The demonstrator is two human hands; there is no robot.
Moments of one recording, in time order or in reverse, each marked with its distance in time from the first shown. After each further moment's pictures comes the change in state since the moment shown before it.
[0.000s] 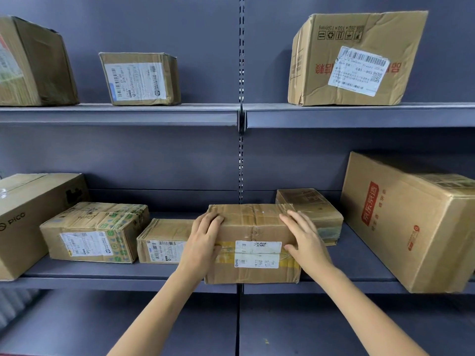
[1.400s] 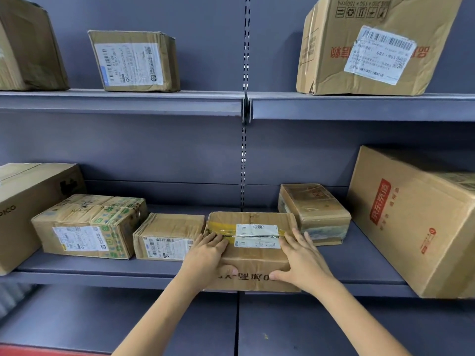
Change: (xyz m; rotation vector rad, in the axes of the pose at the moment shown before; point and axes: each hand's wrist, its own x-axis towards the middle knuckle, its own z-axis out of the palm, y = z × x) left_hand -0.006 -0.006 0.013 0.172 -0.529 -0.042; right_hand -0.005 -0.005 0.022 -0.363 -0.420 0.032
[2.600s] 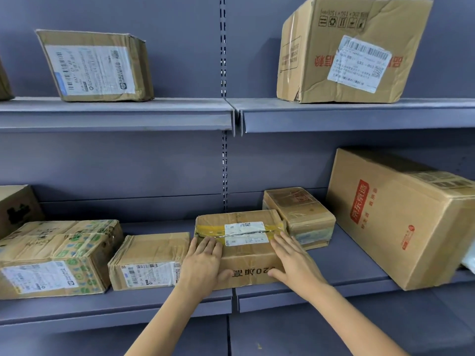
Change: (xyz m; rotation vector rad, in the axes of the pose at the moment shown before) left_hand 0.041 -0.013 0.014 0.245 0.105 0.104; right_hand 0.021 0.003 0.006 0.033 0.111 0.016
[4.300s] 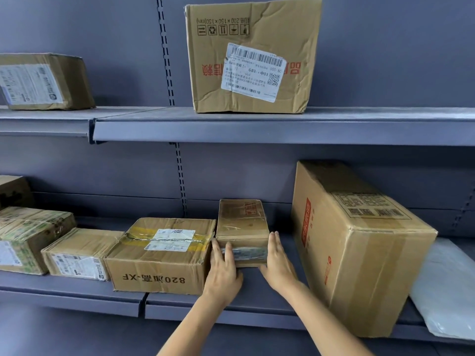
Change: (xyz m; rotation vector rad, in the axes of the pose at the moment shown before) left_hand 0.114 0.245 0.002 -0.469 -0.047 -0.487; right_hand 0.014 0.192 0.000 0.445 -0.015 0.114
